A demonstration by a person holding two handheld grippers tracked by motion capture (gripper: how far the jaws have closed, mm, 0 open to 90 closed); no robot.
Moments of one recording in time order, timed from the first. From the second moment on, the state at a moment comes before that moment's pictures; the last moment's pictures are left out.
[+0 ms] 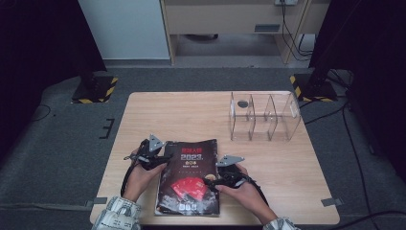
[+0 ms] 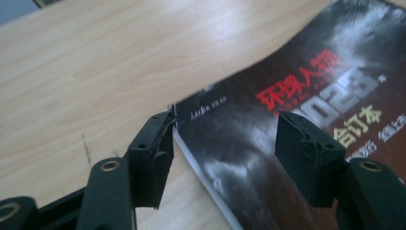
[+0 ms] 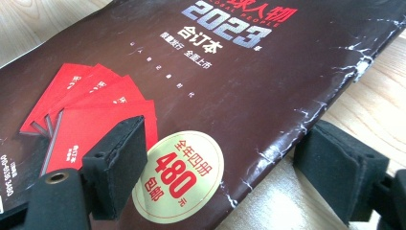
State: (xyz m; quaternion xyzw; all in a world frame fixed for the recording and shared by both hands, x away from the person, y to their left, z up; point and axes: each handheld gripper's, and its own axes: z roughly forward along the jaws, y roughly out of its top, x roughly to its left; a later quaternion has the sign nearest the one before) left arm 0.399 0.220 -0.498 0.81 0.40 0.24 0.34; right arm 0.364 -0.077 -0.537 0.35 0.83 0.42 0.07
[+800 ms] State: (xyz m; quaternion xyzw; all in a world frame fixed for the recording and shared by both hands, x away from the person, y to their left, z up) left arm 0.387 0.216 -0.522 0.83 0.42 0.17 0.33; right arm 0.366 -0.079 -0.537 0.35 0.83 0.42 0.08
